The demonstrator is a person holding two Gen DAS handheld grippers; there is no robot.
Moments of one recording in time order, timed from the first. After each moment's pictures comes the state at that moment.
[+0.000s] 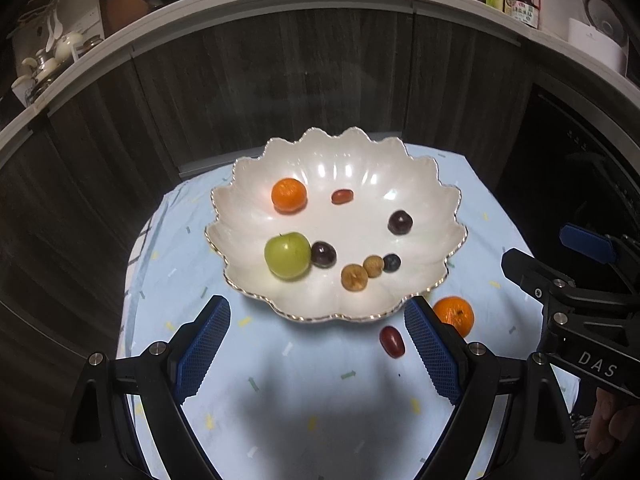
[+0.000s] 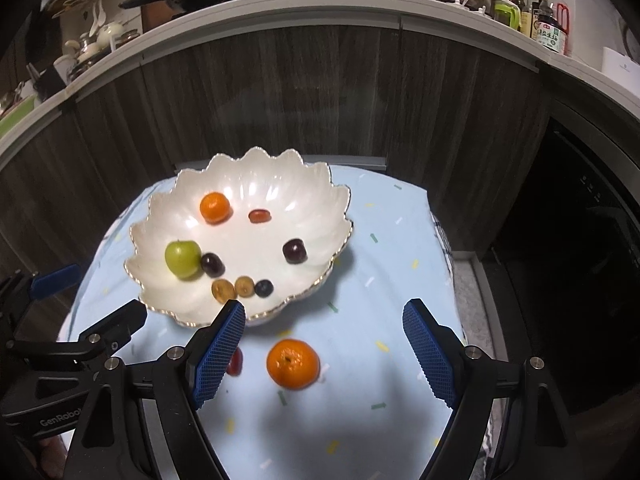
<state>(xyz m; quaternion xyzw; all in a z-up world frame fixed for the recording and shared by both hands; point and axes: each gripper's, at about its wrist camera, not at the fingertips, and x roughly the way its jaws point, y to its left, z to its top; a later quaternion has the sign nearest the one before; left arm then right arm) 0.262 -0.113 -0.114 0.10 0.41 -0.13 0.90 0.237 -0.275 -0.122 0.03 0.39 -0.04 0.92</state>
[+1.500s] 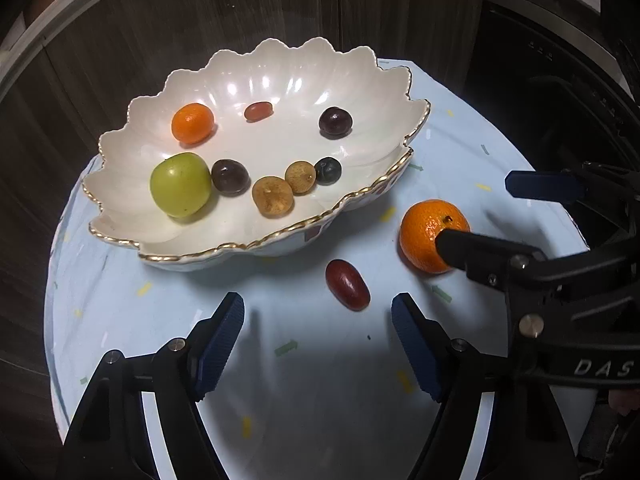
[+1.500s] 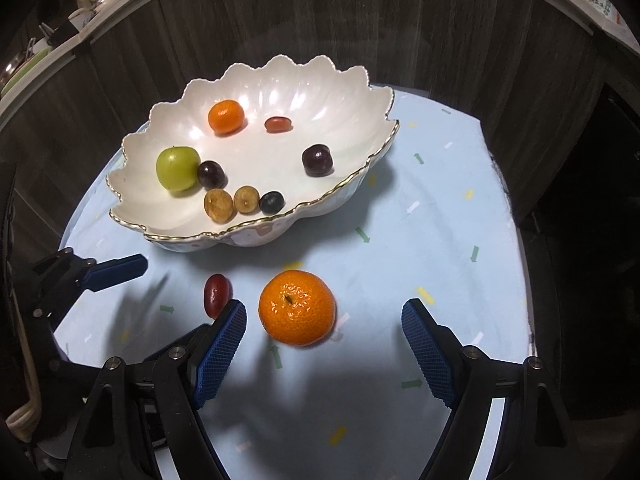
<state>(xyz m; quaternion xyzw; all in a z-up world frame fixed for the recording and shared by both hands) 0.262 -0.154 -0.205 0.16 0.47 -0.22 0.84 0.254 -0.274 -0.198 0.02 0.48 0.03 0.88</state>
